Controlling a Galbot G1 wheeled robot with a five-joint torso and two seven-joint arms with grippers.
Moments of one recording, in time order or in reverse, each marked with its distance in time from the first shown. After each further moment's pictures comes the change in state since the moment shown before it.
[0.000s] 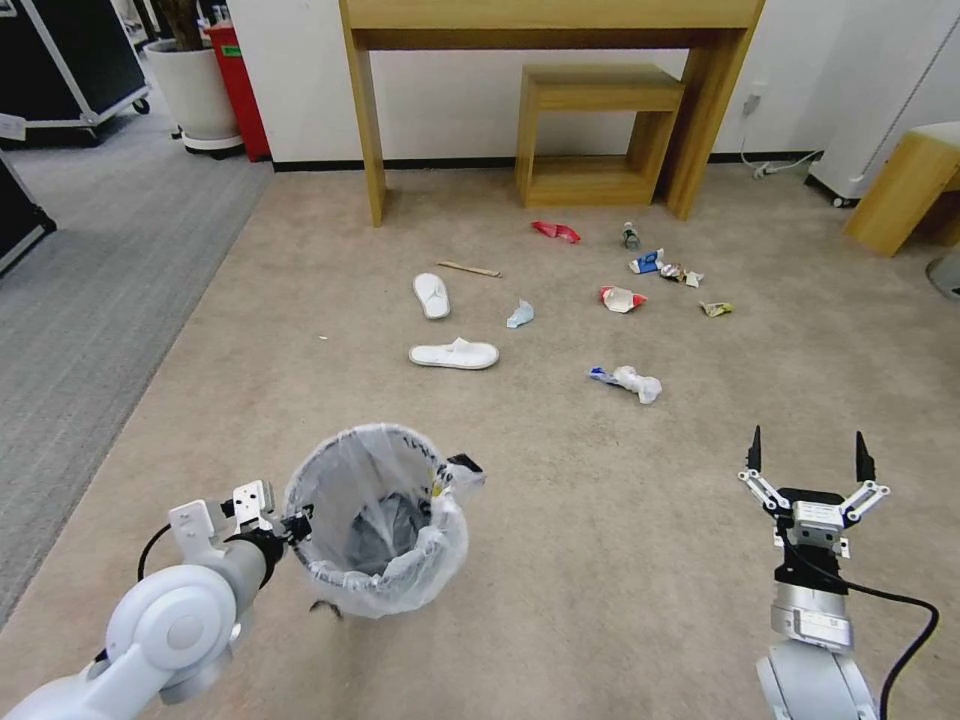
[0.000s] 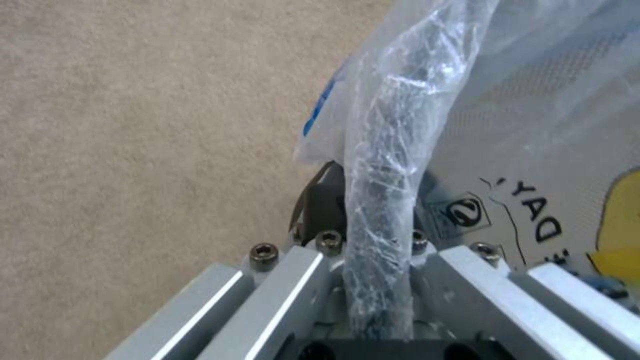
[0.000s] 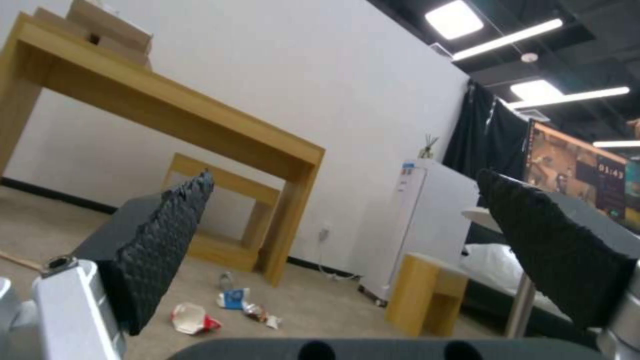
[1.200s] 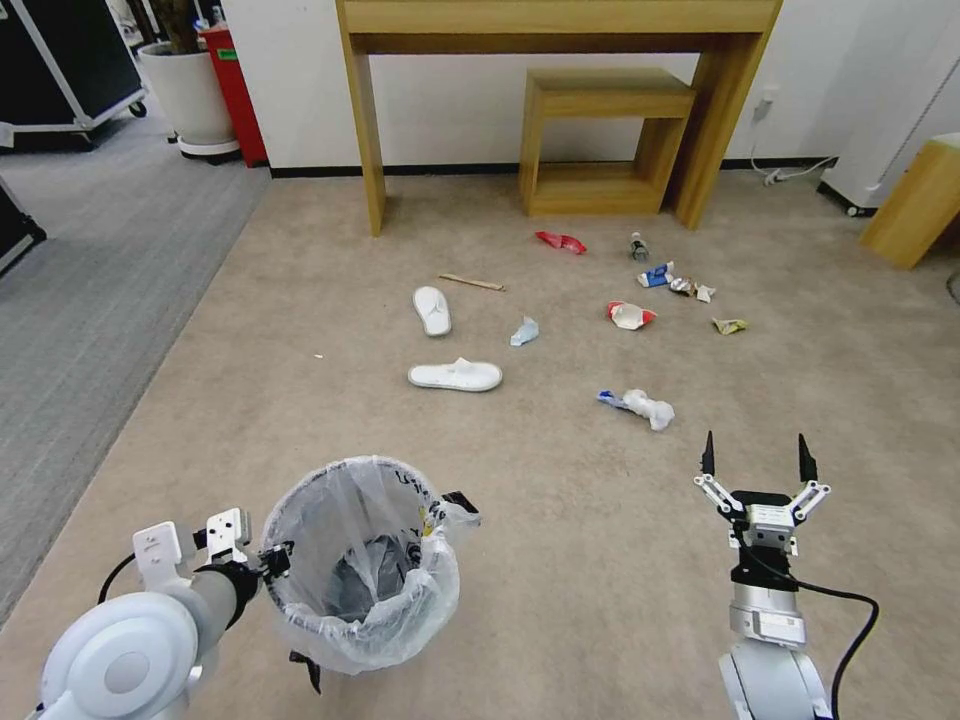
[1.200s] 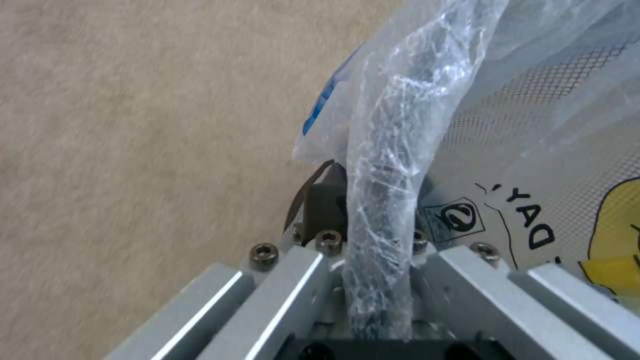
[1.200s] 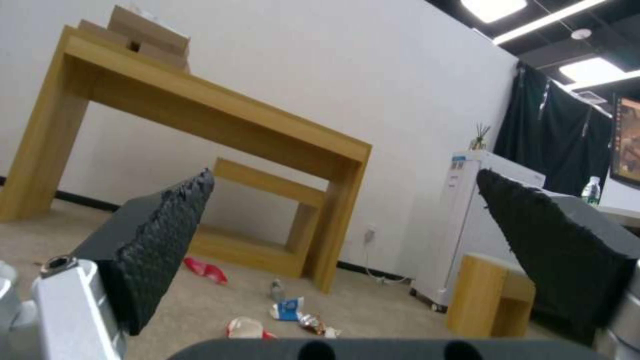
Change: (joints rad) left arm 0.148 0.031 -0.153 -0.081 -0.120 0.117 -0.101; right arm 0.041 0.036 -0.051 -0.064 0.013 0.047 -0.069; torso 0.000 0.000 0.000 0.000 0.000
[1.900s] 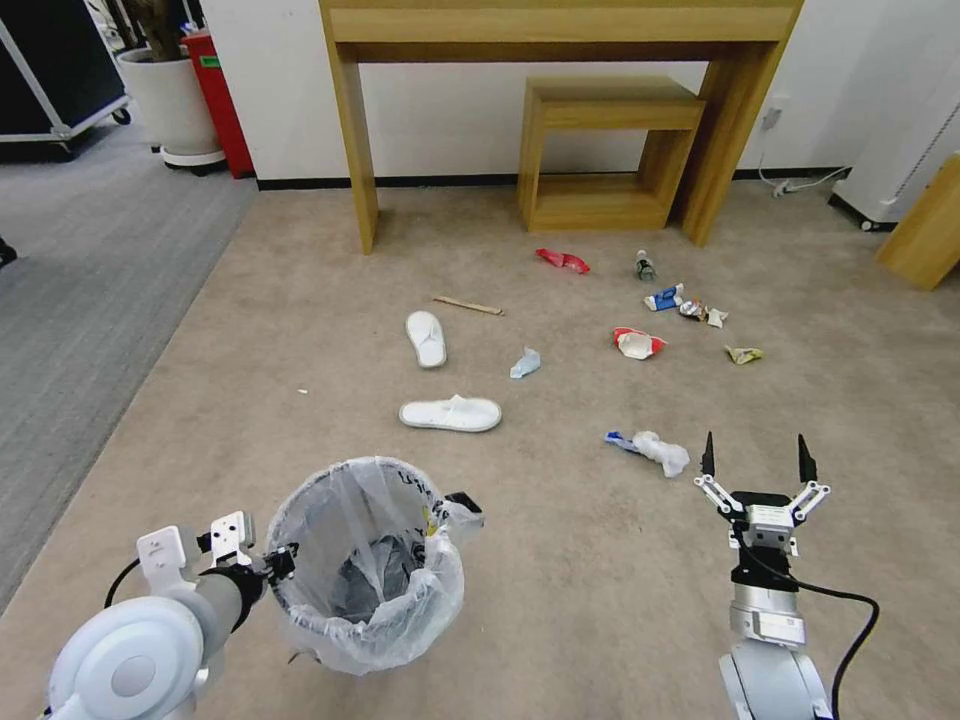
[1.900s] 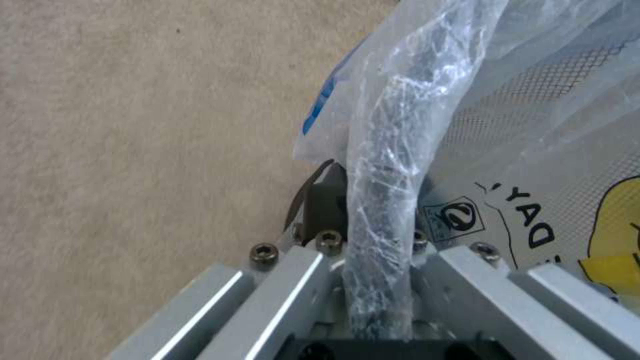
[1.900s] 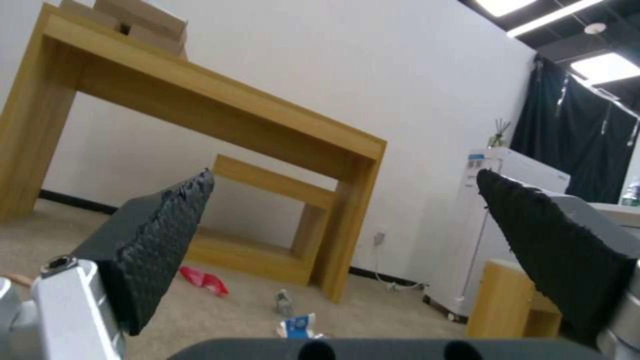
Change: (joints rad) left arm -0.002 -0.016 0.027 0.005 0.008 -0.024 -0.001; right arm 0.000 0.006 0.002 -0.001 -0.007 0.000 -0.004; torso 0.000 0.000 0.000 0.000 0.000
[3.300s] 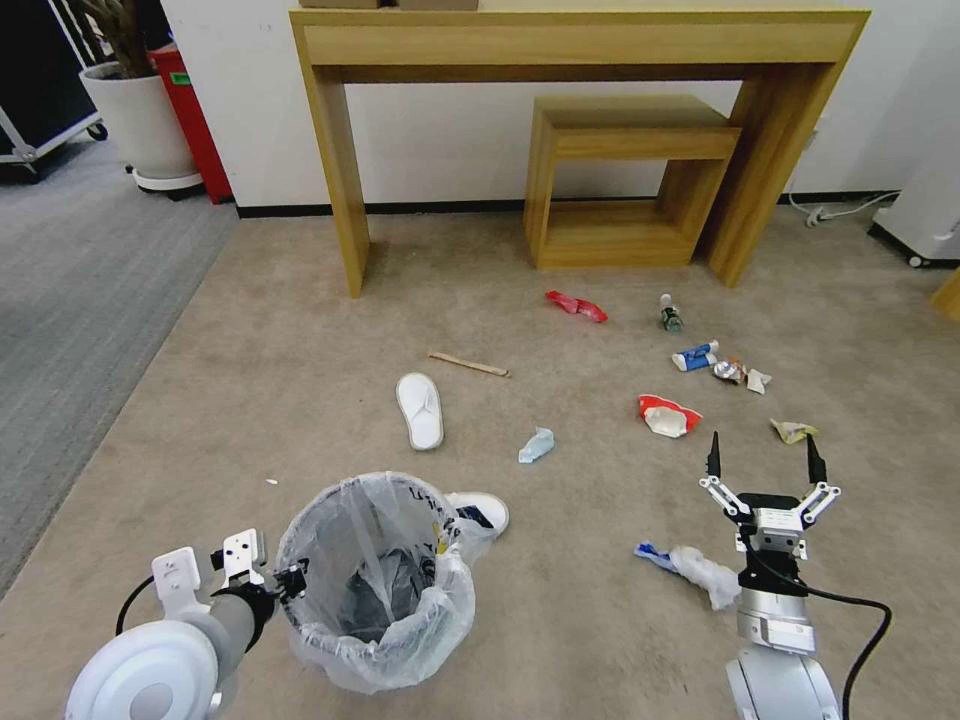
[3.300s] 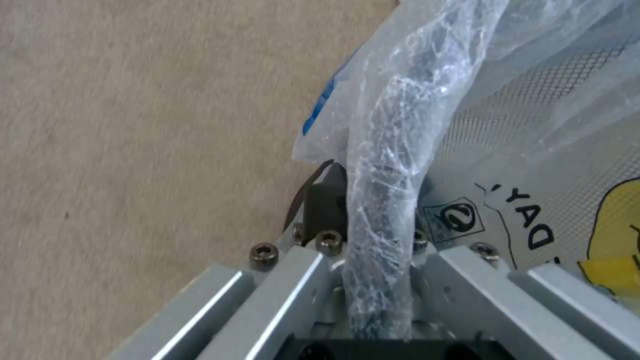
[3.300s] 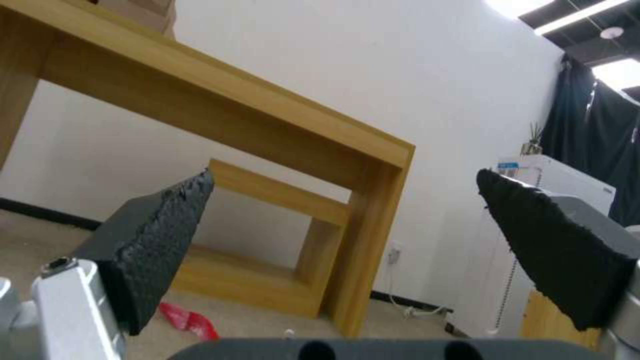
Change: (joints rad) left arm 0.044 -0.019 0.041 -0.014 0.079 -0.017 0.021; right arm -0.030 -0.006 0.014 0.039 -0.006 0.004 0.006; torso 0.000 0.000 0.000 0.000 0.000
